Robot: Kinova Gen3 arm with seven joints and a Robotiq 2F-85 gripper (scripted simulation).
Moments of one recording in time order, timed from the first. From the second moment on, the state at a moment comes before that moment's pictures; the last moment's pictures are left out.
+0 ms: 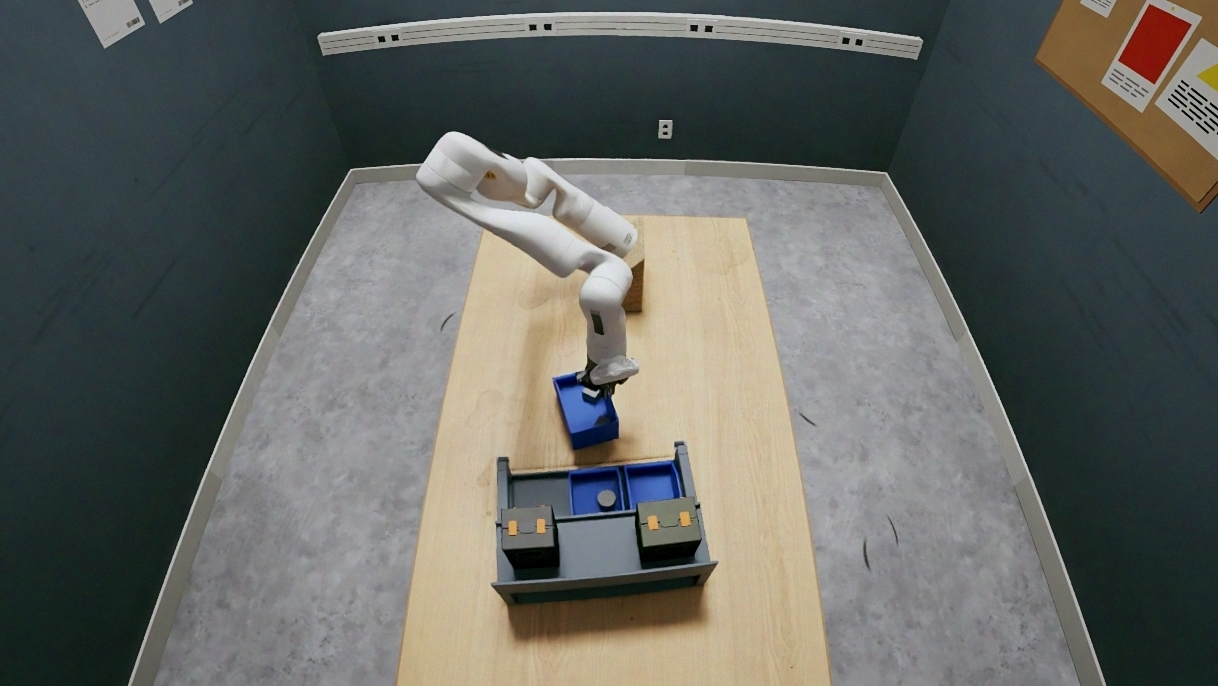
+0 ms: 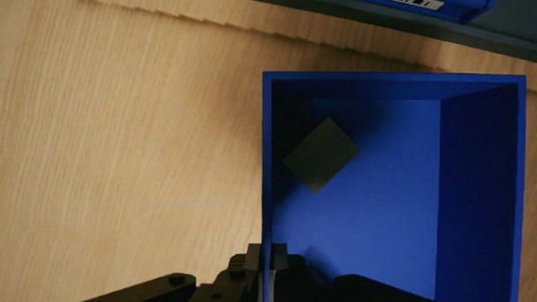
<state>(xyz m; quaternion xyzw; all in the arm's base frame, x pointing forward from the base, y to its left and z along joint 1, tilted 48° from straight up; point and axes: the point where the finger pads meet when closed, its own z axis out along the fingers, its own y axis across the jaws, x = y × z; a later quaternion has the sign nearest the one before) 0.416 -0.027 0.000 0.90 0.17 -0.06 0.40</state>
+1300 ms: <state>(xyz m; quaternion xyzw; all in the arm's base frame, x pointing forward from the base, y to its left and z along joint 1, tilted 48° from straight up) 0.427 -0.060 0.047 0.91 0.08 -0.01 0.41</state>
